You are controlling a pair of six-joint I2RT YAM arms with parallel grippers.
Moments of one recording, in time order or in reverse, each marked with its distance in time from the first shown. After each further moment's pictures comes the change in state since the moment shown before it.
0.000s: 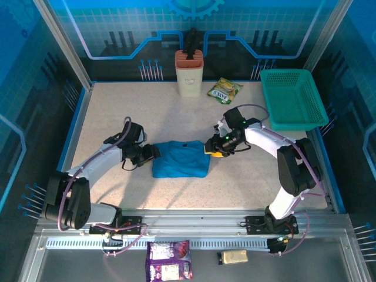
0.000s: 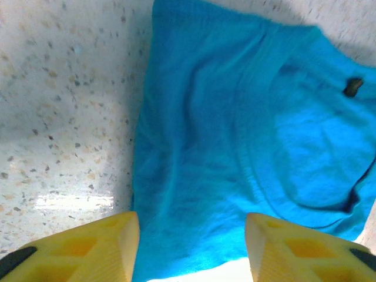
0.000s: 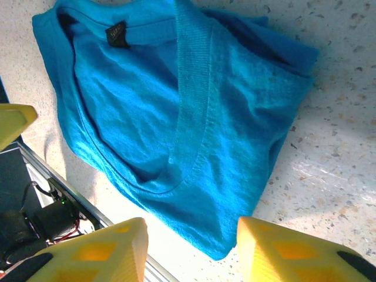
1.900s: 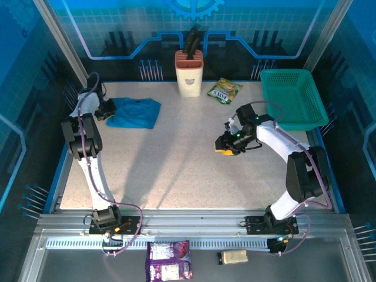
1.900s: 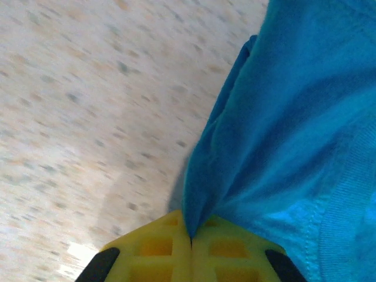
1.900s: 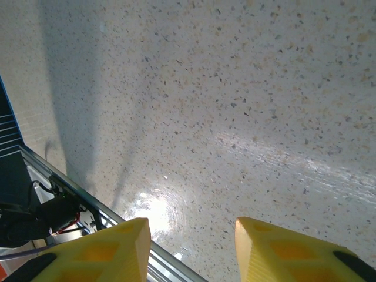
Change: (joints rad) left arm 0.524 0.951 1.161 -0.235 -0.288 0.341; right arm -0.101 -0.090 0.027 -0.171 0.006 -0.087
